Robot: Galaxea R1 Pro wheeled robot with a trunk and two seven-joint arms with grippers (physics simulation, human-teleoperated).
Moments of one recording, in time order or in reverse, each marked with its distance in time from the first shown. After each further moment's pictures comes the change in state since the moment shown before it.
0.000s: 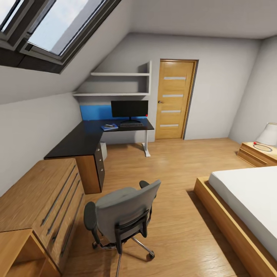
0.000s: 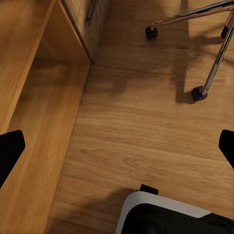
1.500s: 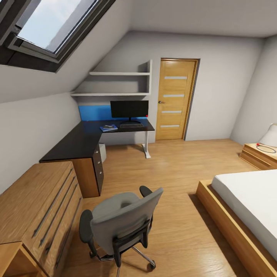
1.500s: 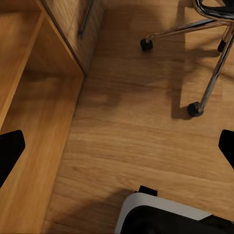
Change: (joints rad) left arm 0.000 0.000 0.003 0.000 -0.001 -0.002 -0.004; right arm 0.000 0.000 0.000 0.000 0.000 0.000 0.000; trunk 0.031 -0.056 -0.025
